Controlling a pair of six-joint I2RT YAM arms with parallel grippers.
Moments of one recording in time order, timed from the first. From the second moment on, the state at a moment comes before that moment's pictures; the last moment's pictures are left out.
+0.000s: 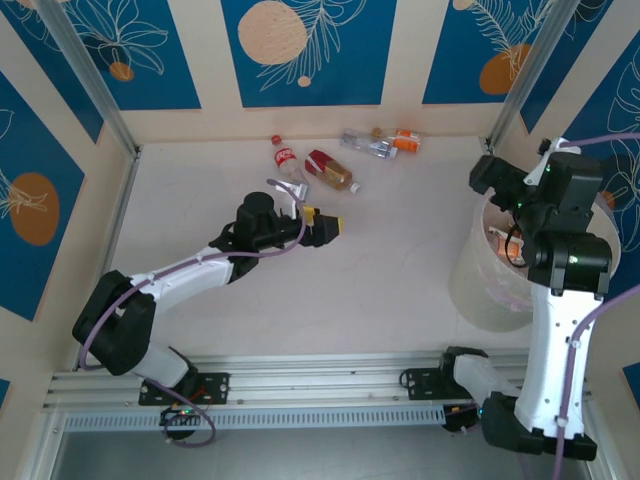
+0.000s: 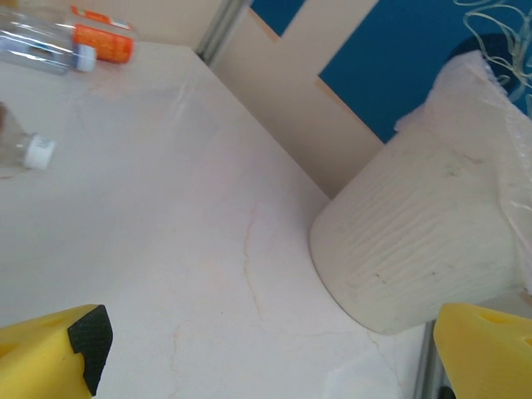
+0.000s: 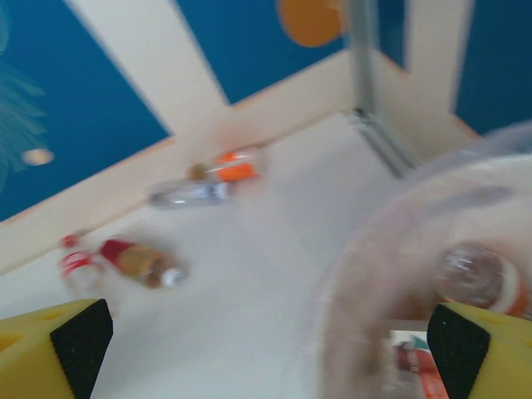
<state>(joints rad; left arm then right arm) -0.66 1.48 0.89 0.35 0.40 -0.52 -0.11 1.00 1.62 -1.05 -0.01 0.36</state>
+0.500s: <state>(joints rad) -0.63 1.42 0.83 0.11 -0.07 -0.61 0.34 1.46 1.61 -0.77 -0.19 0.26</state>
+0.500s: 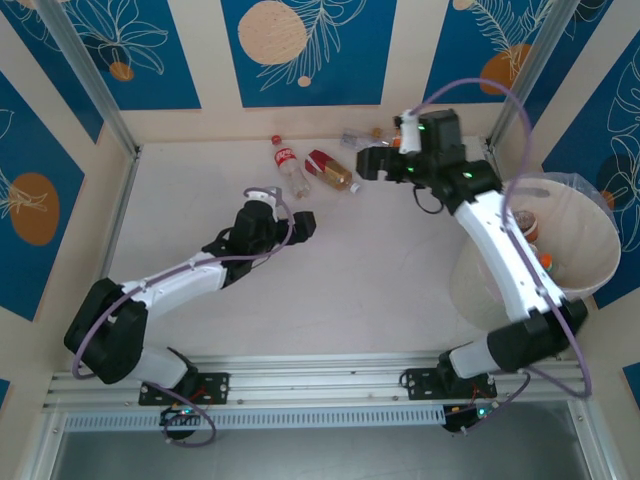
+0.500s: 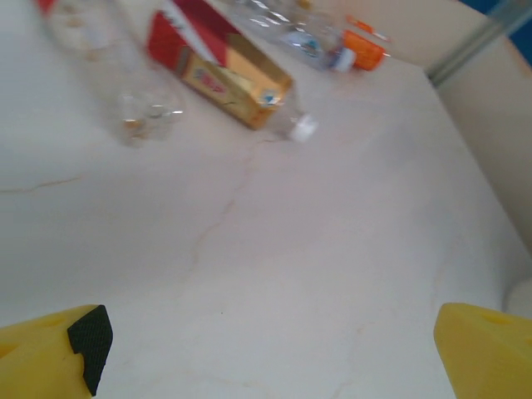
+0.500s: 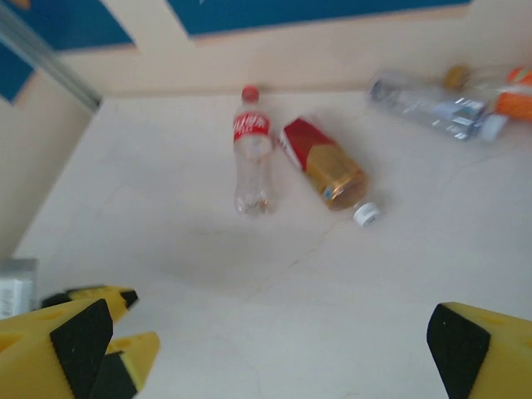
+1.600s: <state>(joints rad) -0.55 1.13 0.62 -0.06 -0.28 -0.81 0.33 2.66 2.60 -0.92 -0.18 -0.02</state>
